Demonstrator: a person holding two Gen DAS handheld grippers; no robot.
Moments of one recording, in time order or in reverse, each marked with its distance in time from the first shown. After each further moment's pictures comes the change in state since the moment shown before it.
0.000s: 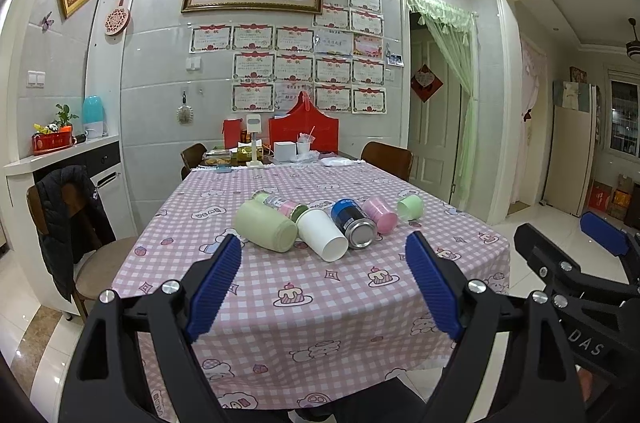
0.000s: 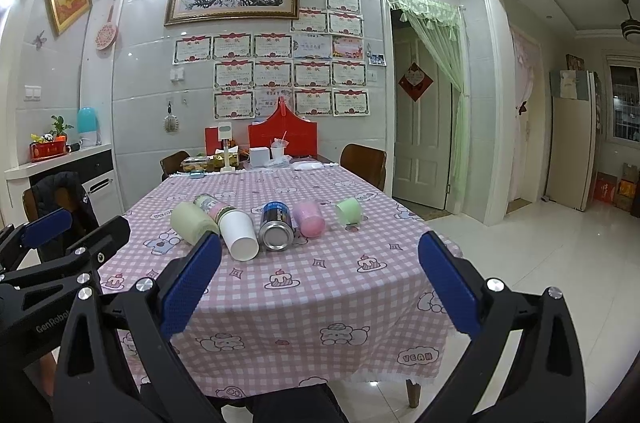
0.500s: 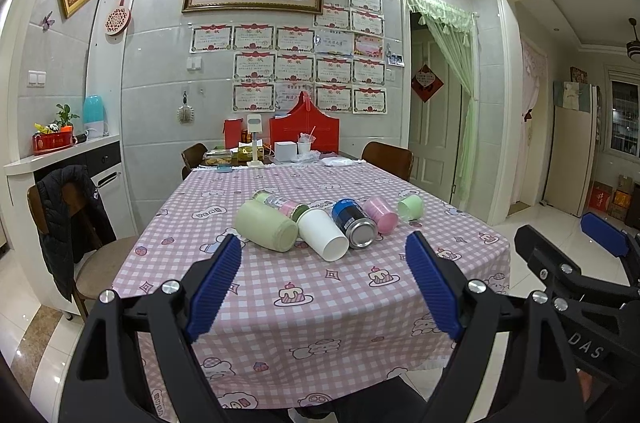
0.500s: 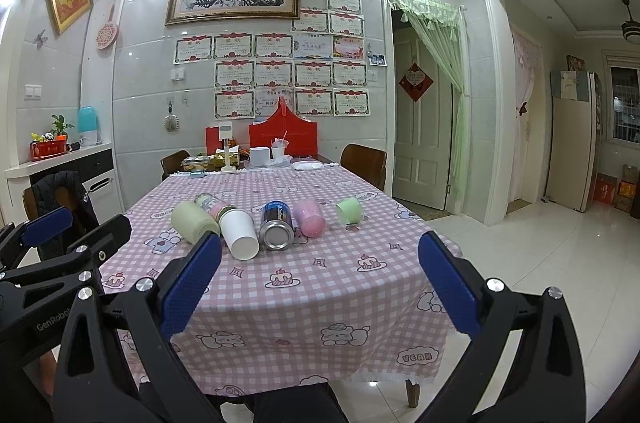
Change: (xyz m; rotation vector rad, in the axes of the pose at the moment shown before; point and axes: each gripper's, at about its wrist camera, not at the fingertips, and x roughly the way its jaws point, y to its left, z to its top) left arm -0.002 0.001 0.000 -0.005 -0.001 0.000; right arm -0.001 -0.001 0.002 0.002 0.002 0.002
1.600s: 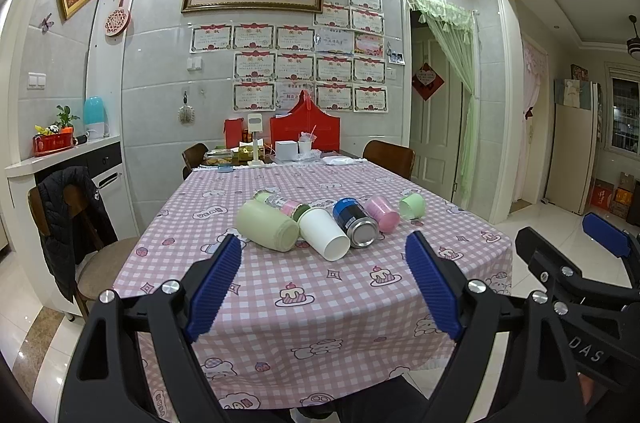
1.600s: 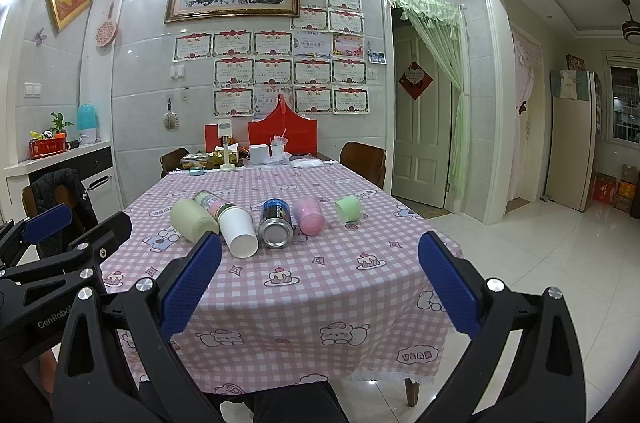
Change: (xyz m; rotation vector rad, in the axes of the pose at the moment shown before) left arm -0.001 0.003 0.004 0.005 0.007 0.009; right arm 0.002 0.001 -0.002 -0.003 0.007 0.000
